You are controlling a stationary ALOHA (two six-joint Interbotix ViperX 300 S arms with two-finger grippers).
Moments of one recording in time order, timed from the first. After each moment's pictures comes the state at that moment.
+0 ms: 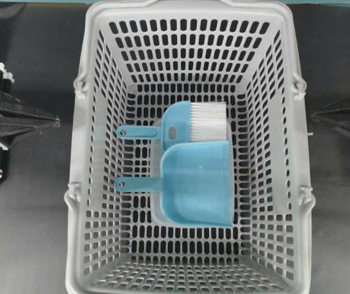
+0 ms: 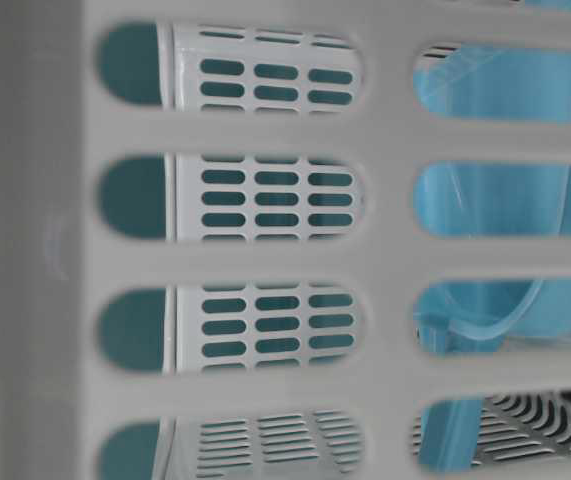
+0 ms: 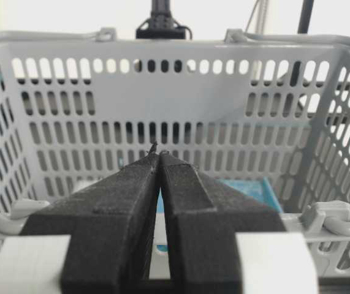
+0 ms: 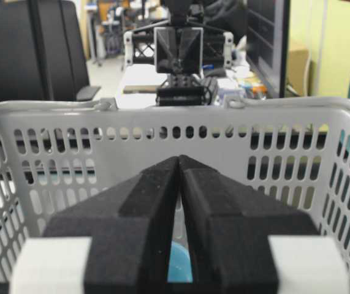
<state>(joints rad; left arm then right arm) 0.00 -0.96 1.17 0.00 -0.29 0.00 0.00 -0.97 1.18 0.00 -0.29 0.00</state>
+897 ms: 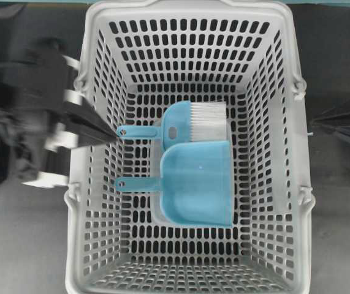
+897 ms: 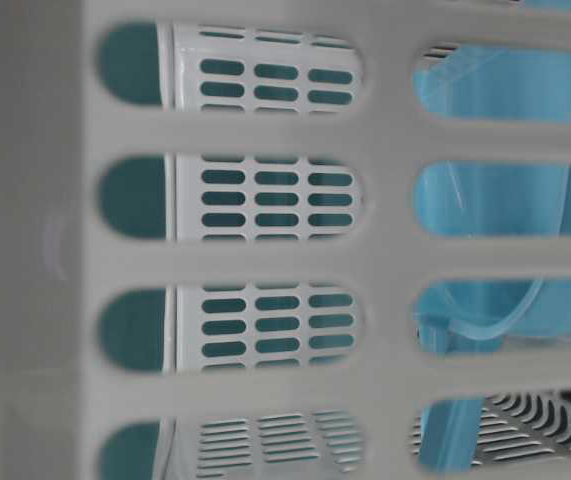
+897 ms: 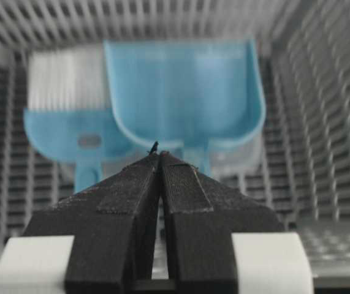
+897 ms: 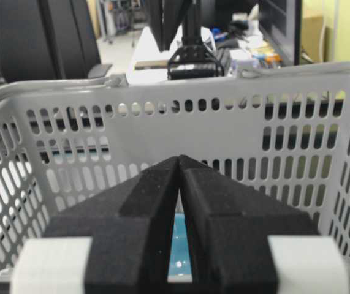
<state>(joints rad) -0.08 -0.43 0.34 0.04 0.81 -0.04 0.02 -0.99 1.18 0.01 -0.21 0.05</state>
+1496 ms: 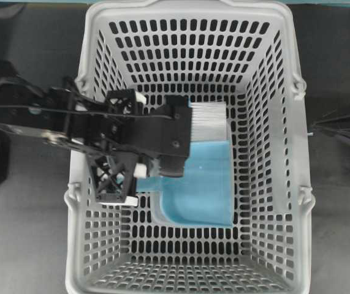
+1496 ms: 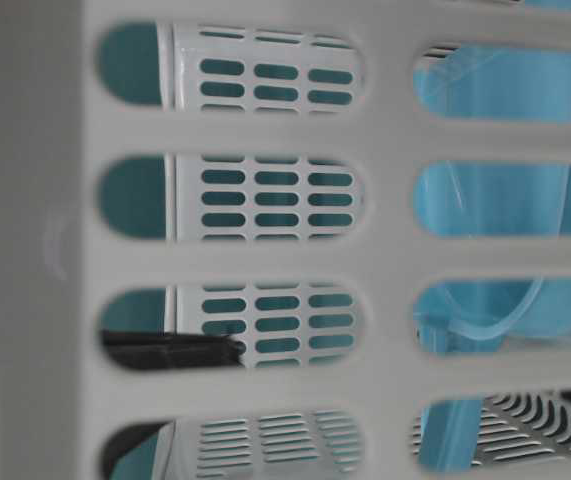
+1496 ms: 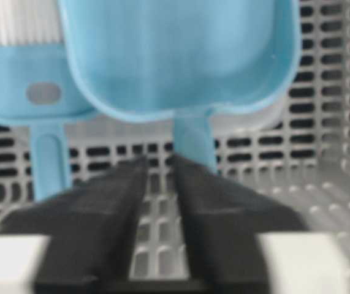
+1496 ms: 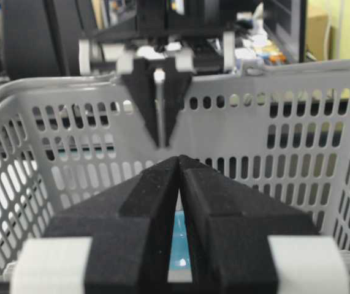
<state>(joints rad) -0.10 -0.06 0.13 0.04 1.05 -0.06 0.03 -1.00 1.19 0.01 -0.21 0.05</state>
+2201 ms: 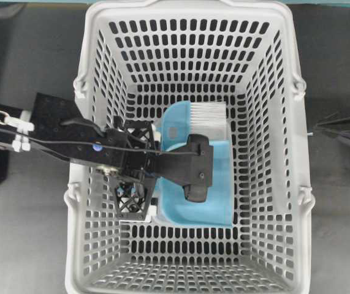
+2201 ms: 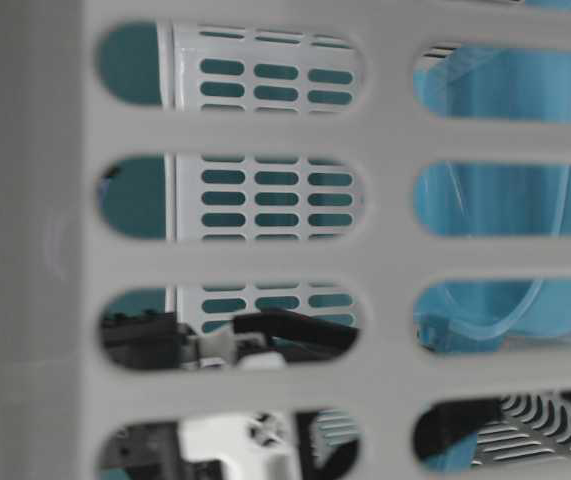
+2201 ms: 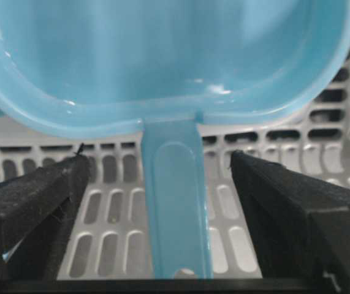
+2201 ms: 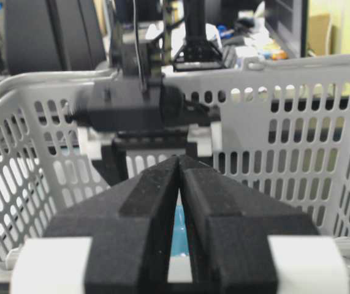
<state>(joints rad) -0.14 0.13 0.16 0.04 1.09 -0.12 0.03 -1.02 1.21 0.01 -0.21 0.05</state>
